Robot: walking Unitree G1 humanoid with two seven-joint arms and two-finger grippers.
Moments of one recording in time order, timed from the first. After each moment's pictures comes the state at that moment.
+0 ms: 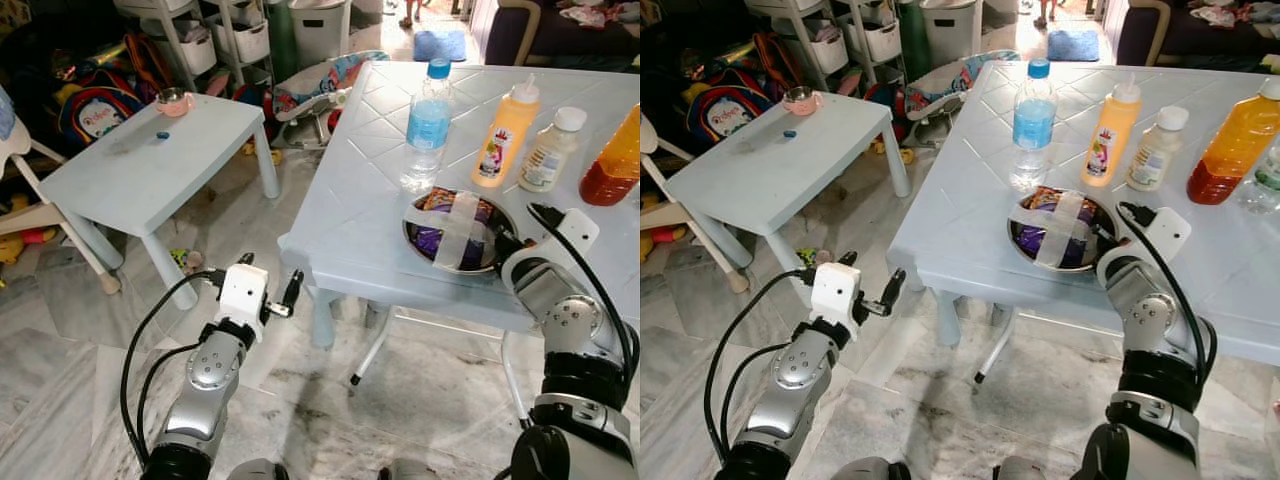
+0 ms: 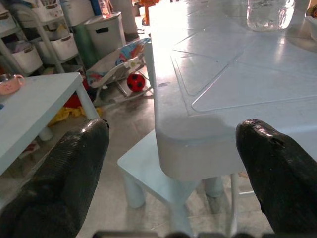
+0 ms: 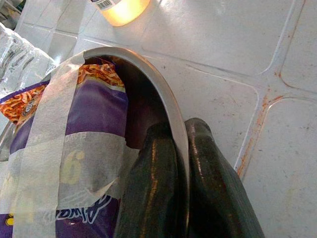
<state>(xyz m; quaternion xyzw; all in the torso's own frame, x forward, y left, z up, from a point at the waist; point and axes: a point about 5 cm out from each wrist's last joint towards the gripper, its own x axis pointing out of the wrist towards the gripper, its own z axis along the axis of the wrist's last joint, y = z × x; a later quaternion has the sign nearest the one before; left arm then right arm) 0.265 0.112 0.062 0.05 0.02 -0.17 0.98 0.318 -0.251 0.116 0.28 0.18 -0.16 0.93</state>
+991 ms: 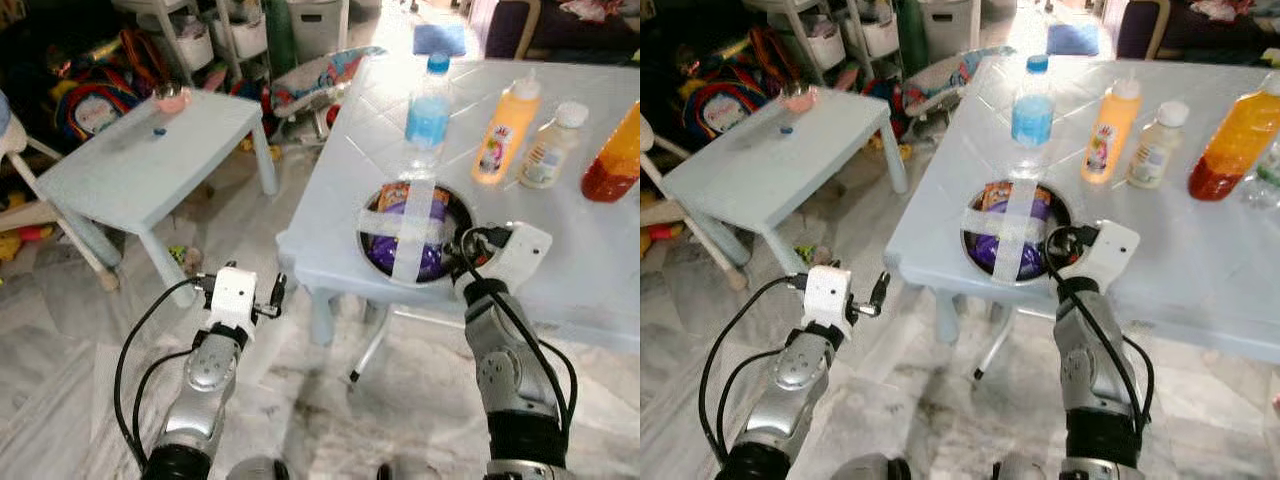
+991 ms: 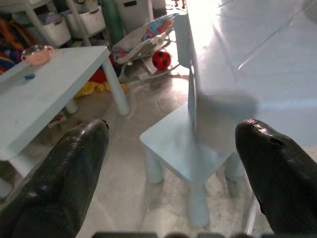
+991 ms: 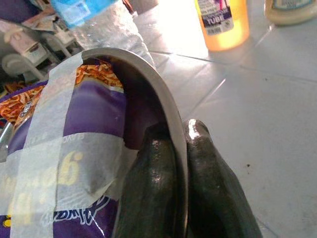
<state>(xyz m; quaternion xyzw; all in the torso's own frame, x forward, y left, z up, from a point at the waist) 0.266 0.123 0.051 0.06 0.06 -0.10 0.99 0.294 -0.184 0.107 0.19 0.04 -0.06 0.98</state>
